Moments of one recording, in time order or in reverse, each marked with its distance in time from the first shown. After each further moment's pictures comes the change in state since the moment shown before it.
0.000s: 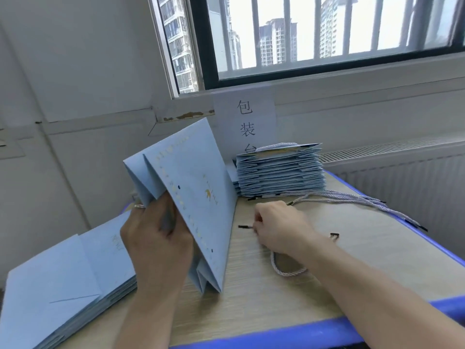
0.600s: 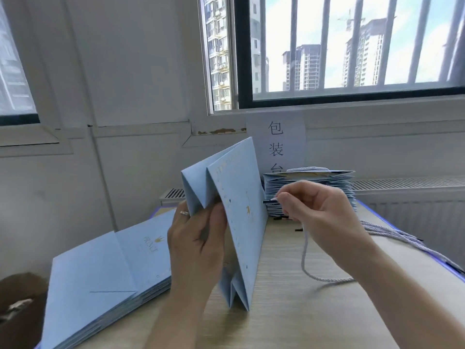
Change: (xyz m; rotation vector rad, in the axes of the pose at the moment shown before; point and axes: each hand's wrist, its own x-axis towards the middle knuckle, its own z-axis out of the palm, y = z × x) left_hand -0.004 -0.009 -0.001 -0.207 -0.045 -0.118; right_hand -0.029 -0.020 -0.052 1.178 0.271 -0.355
